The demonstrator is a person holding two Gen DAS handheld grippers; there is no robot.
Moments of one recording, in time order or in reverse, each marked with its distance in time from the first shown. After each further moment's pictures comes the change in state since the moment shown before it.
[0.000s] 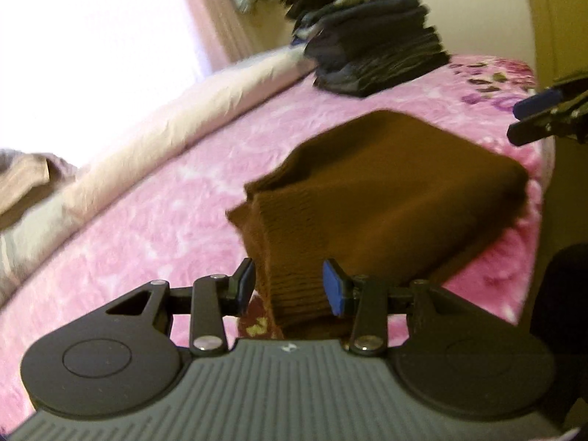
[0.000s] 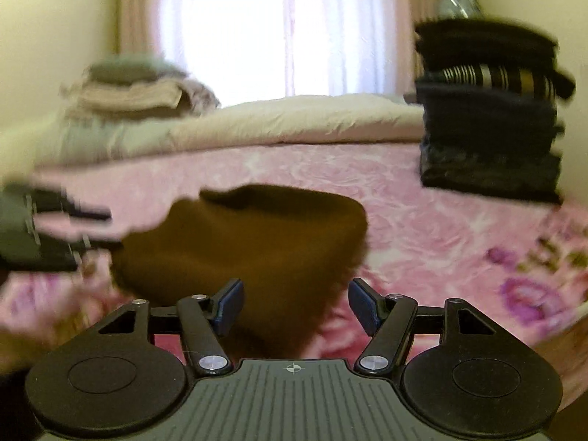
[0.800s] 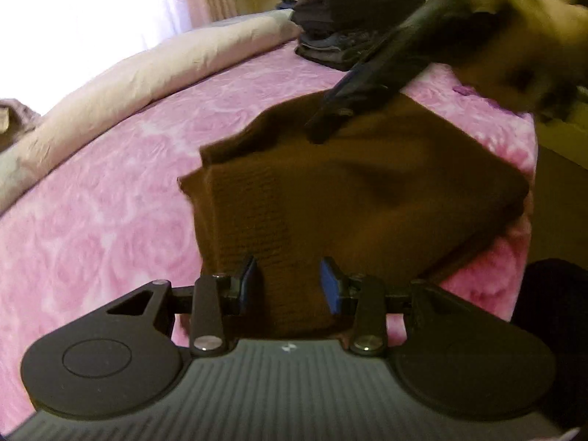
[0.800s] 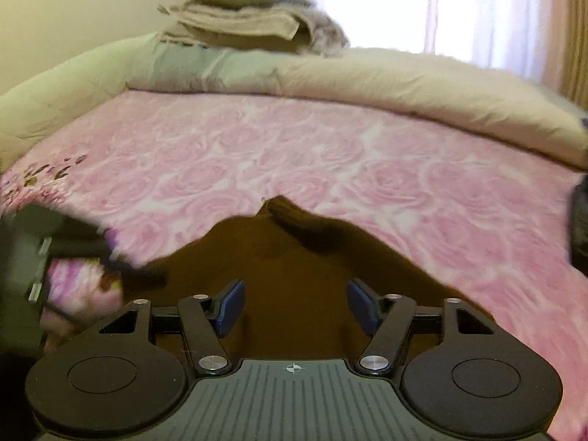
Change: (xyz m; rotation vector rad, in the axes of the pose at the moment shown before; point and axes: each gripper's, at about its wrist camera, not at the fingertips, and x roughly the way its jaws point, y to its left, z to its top) left arm 0.030 0.002 0.013 -0.129 0.053 -0.156; right arm 0.180 0.037 0.106 -0.309 0.325 0.353
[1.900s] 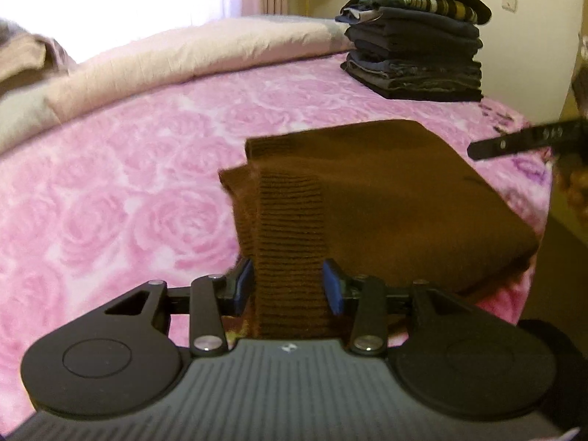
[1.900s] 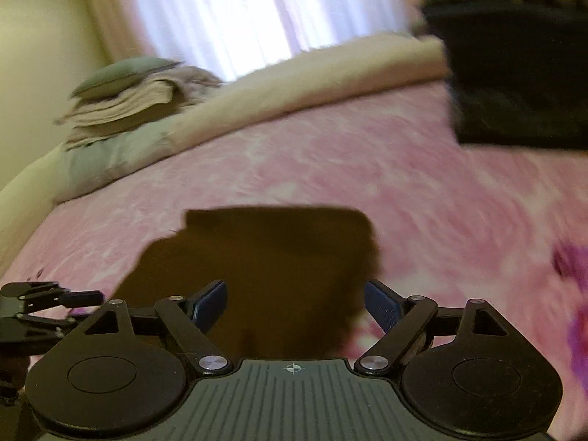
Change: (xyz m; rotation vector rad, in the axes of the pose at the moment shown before) left arm -0.004 0.044 0.003 -0.241 0.023 -0.026; right arm -0.088 -0.062 -0.090 0.475 -0.197 -0.165
